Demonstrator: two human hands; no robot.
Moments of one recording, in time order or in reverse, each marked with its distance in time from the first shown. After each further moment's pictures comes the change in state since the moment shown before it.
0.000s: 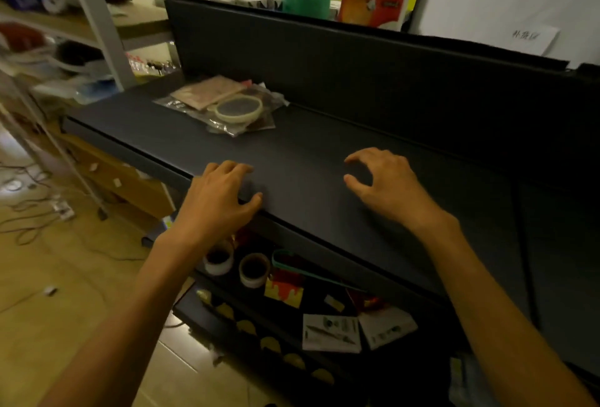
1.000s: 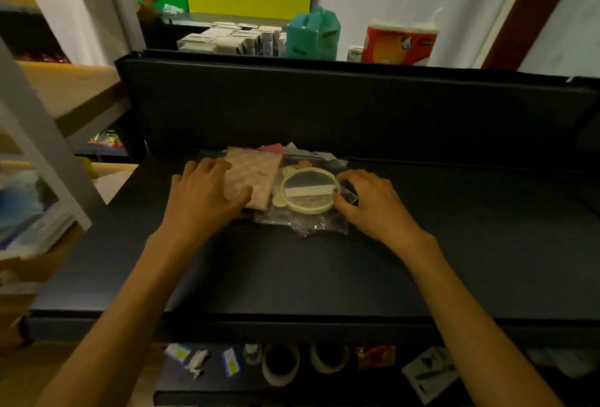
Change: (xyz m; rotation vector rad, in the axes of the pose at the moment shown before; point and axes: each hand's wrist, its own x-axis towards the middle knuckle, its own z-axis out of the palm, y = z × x) left_hand 0.268 -0.252 -0.038 -0.025 -0.079 0.270; right_hand 0.208 -0.176 0.098 -0.032 0.161 0.482
